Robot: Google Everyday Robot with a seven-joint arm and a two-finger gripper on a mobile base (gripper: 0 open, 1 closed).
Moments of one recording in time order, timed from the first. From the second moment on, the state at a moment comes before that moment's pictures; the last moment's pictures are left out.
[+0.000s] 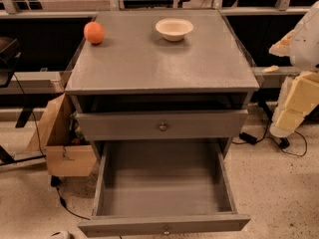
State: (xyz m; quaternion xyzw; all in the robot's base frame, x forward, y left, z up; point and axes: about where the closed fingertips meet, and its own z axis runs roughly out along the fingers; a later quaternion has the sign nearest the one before) arm 0.438 -0.217 0.976 -0.60 0.78 -0.03 0.16
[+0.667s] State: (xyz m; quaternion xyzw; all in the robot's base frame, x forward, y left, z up) arm 0.454 -0.211 0.976 -0.57 0.80 0.00 0.20
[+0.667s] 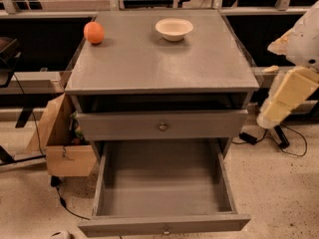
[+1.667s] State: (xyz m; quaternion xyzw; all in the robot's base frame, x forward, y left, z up) arm 0.662 -0.092 1.005 -0.39 0.82 0.13 0.39
